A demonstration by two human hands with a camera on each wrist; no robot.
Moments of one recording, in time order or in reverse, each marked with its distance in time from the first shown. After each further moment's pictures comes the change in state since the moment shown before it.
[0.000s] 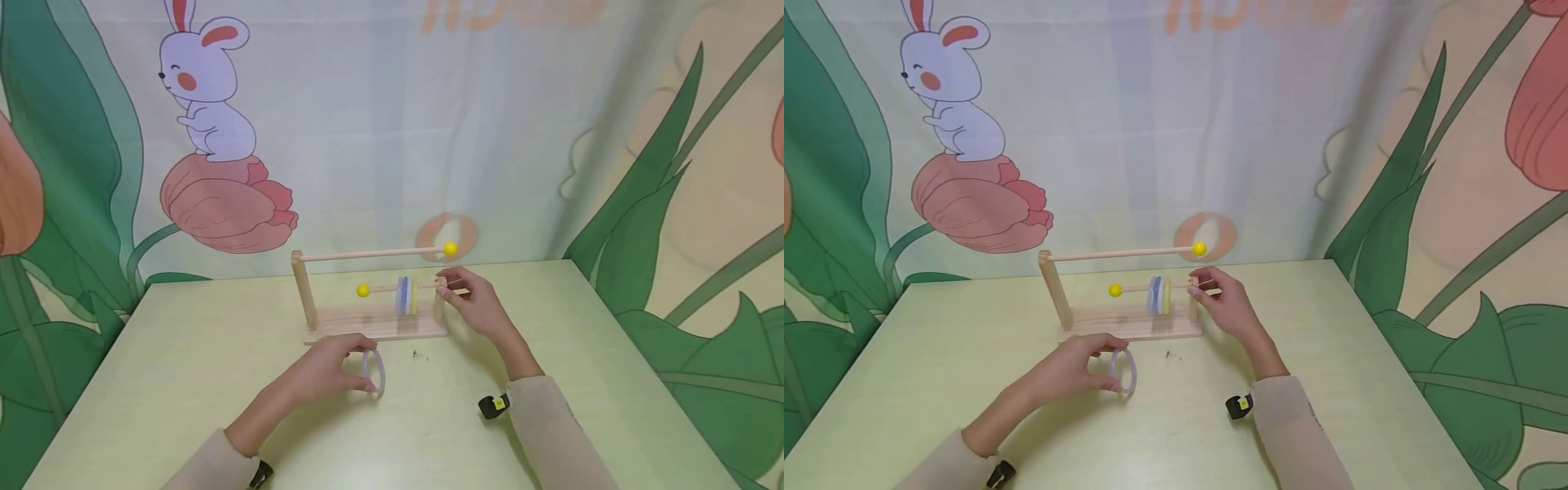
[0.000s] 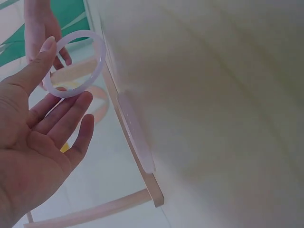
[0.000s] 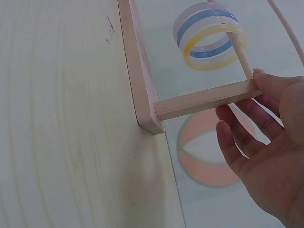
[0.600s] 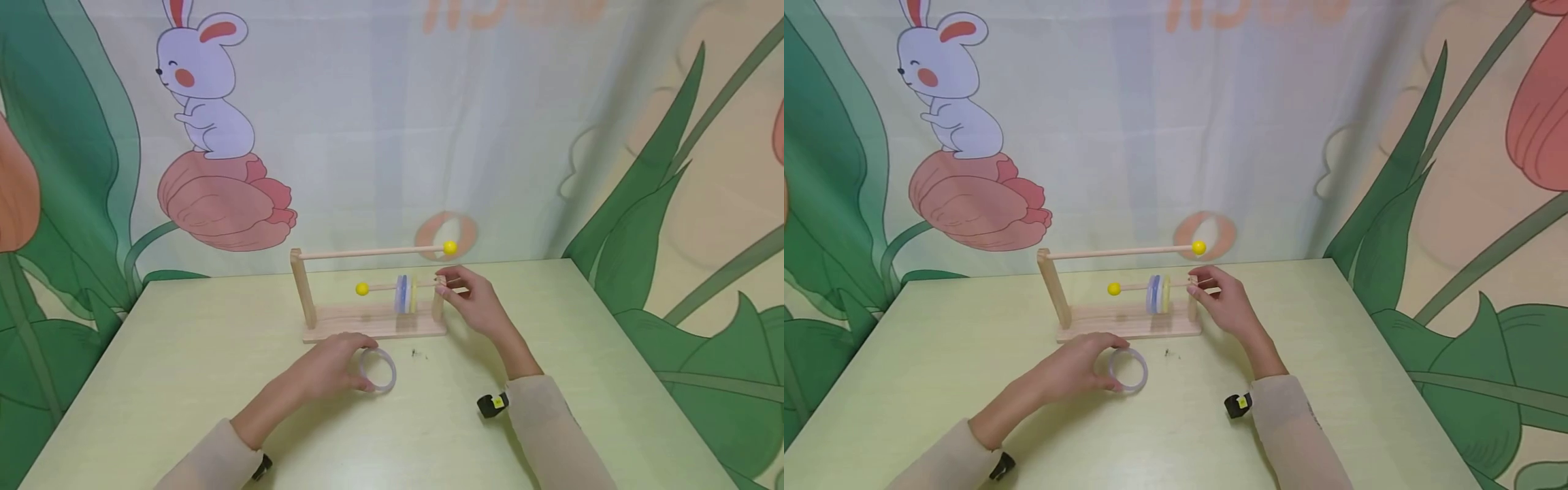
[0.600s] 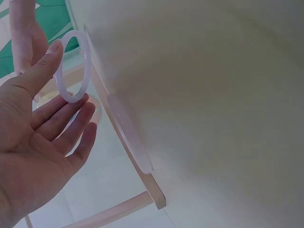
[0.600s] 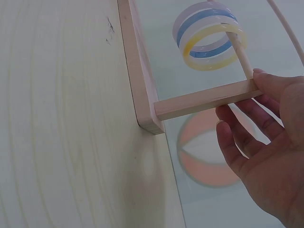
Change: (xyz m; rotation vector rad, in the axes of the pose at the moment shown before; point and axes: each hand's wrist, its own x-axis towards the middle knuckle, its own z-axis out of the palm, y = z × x) left_hand 0.009 0.003 0.007 0.224 -0.026 0.004; right_hand 0.001 0.002 0.000 0.000 -0.003 0.005
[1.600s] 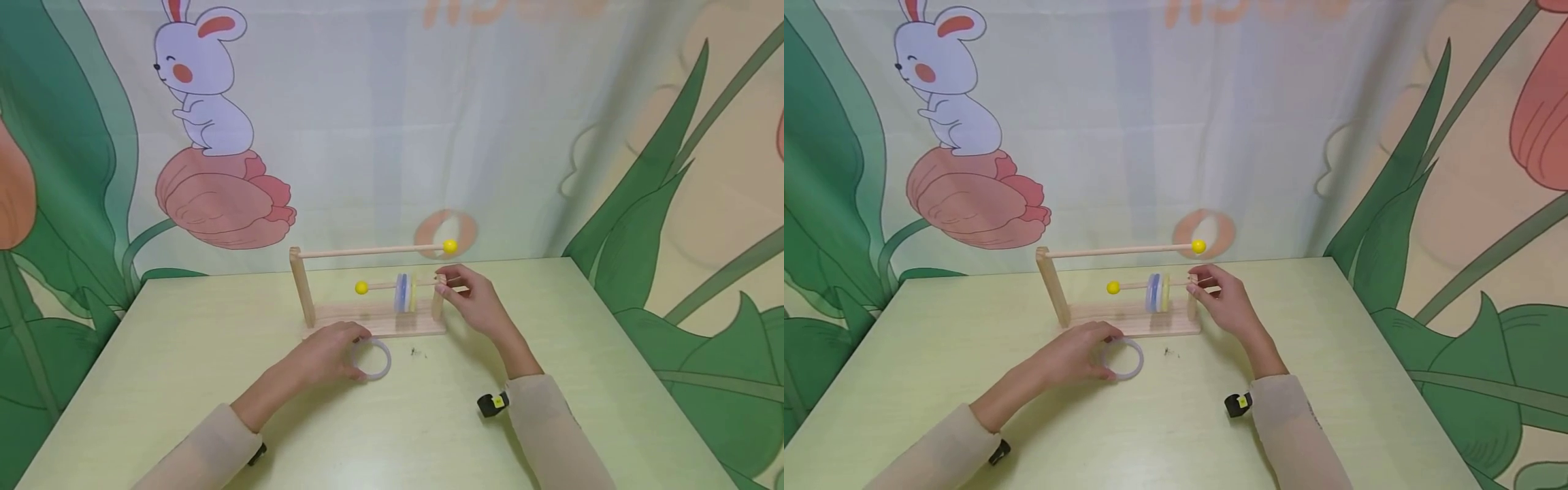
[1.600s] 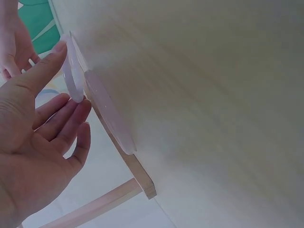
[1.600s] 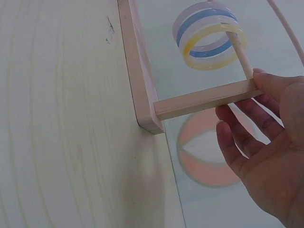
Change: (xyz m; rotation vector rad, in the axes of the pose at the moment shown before) left_hand 0.012 -0.022 0.000 0.058 0.011 0.023; right_hand 0.000 0.001 0.000 -0.012 0.004 -0.002
